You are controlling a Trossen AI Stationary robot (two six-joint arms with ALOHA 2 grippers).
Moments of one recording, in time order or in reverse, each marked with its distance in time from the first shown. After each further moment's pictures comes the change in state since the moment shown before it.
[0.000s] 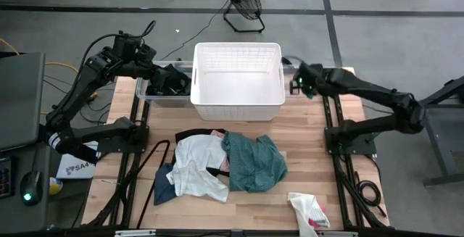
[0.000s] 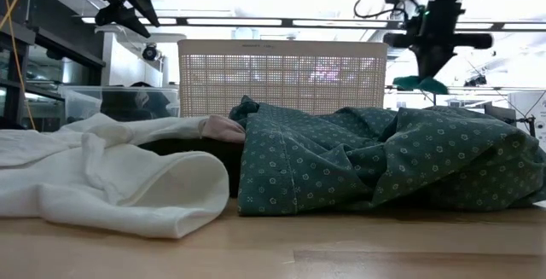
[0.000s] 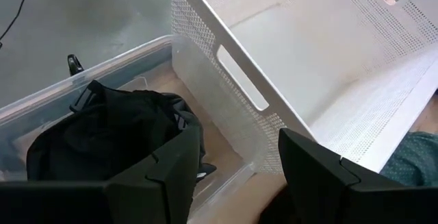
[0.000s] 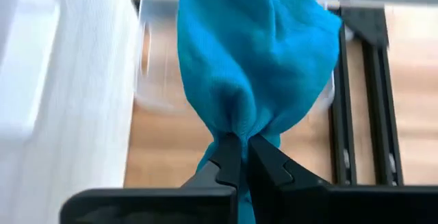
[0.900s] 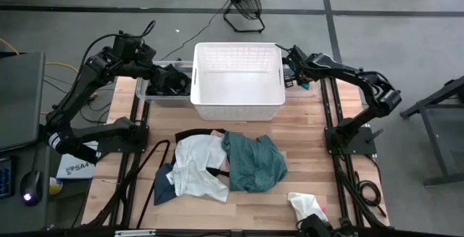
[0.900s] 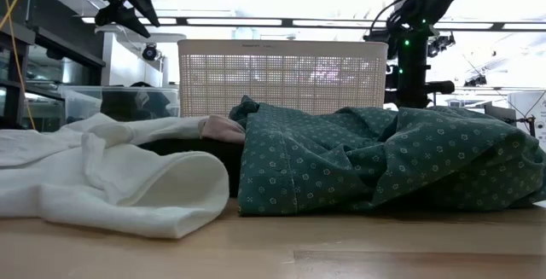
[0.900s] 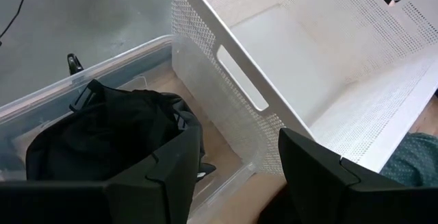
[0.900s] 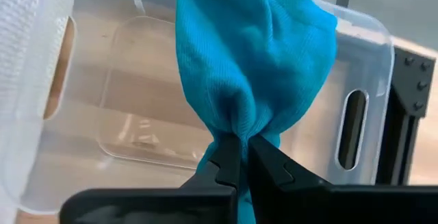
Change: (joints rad) left arm 0.000 0.000 0.000 0.000 0.000 -0.006; right arm -0.326 0.351 0.000 0.271 -0.153 -0.519
